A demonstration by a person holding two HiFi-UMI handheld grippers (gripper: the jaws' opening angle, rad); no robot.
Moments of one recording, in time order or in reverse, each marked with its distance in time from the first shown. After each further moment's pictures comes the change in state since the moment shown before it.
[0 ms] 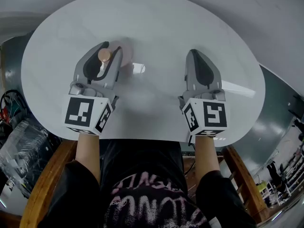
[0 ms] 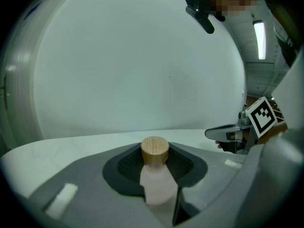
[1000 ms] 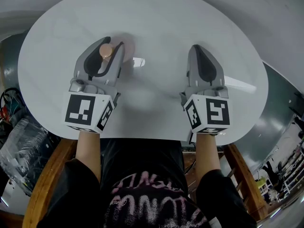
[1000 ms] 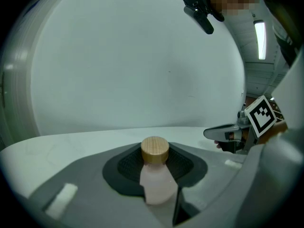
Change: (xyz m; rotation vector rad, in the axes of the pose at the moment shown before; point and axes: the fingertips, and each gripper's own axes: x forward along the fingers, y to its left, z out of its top) left arm 0.010 -0.001 -0.011 -0.007 0.028 -0.016; right arm 0.008 -0.002 -0.012 0.013 0.022 -0.015
